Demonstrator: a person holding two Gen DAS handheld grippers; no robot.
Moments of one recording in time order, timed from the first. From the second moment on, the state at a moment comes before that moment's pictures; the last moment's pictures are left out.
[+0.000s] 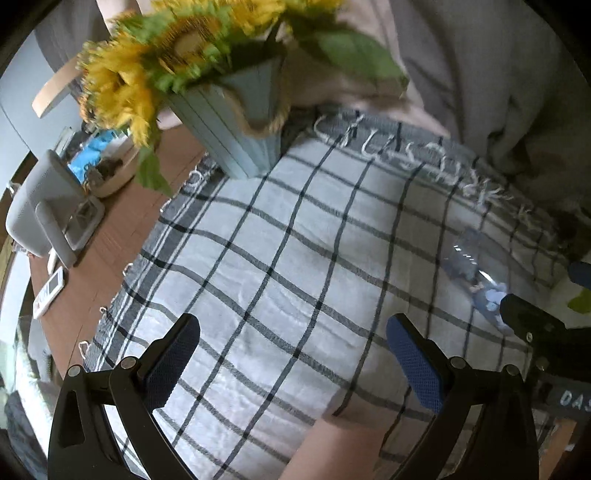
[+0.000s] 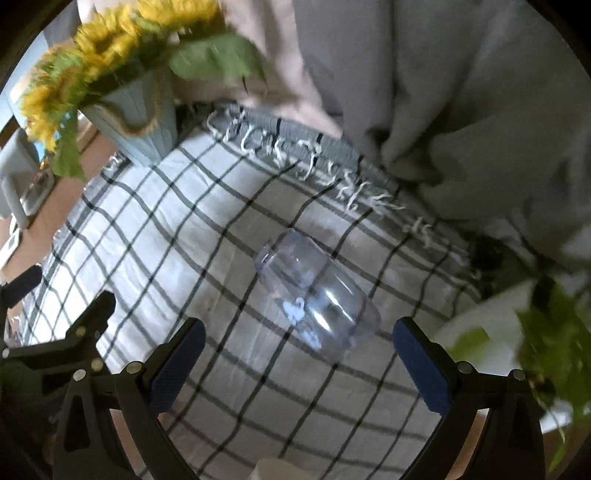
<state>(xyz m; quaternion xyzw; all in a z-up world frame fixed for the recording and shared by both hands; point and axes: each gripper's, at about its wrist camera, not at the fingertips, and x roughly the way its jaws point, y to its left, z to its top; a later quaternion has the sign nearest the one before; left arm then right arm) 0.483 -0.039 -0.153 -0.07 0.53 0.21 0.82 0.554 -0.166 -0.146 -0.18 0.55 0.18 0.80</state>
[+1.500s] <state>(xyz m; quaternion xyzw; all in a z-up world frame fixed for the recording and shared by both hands) 0.482 -0.027 -0.148 -0.04 0.52 0.19 0.83 0.559 -0.204 -0.141 -0.12 0.60 0.15 0.78</state>
